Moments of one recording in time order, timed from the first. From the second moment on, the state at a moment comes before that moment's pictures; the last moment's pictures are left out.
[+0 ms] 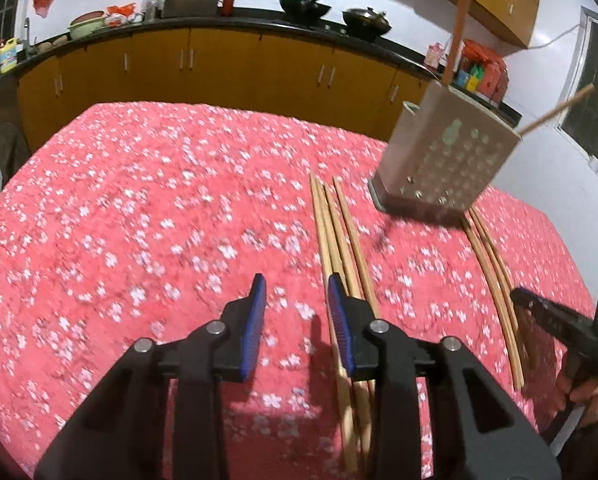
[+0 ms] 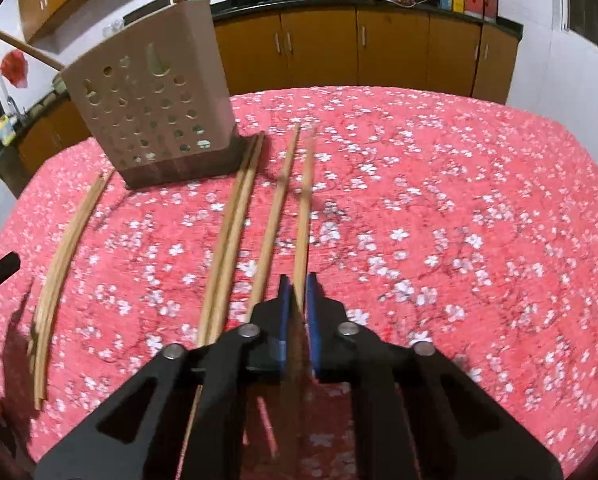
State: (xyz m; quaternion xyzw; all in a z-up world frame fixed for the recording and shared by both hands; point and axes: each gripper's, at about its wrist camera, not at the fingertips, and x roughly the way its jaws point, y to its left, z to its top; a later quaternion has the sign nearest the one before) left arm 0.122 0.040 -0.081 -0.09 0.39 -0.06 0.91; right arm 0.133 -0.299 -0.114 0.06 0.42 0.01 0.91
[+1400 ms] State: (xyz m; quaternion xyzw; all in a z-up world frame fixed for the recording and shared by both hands) left arm 0.181 0.038 -0.106 -0.02 0.43 -0.02 0.90; right arm 0.148 -0.319 -0.113 0.06 0.41 -0.02 0.91
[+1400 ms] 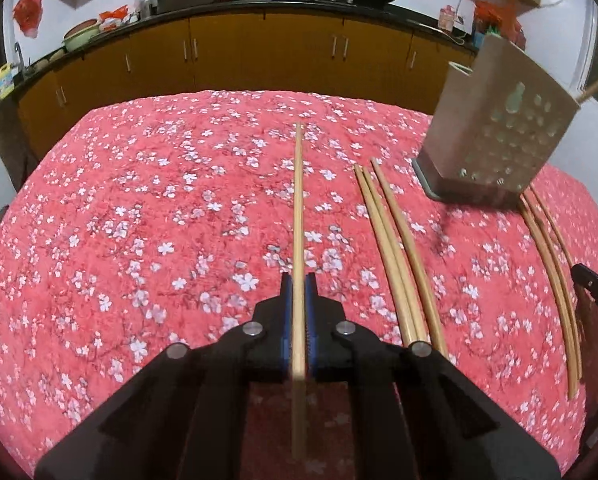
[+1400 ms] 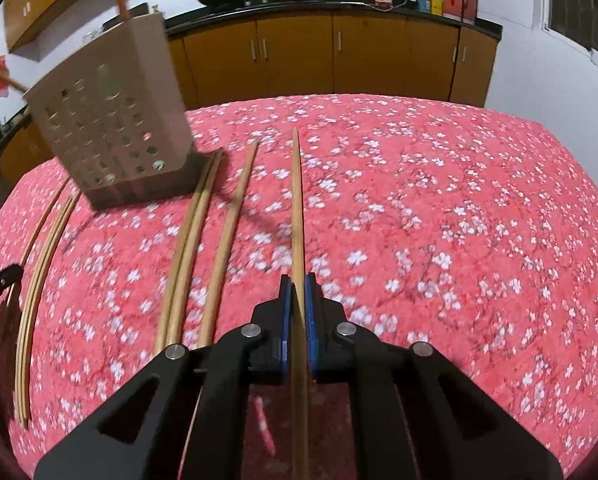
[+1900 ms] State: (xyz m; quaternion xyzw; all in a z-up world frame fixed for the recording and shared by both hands) left arm 0.178 0.044 -0.106 -0.04 0.43 -0.03 0.90; right arm 0.149 -0.324 -0.116 0.08 0.41 -0.02 0.91
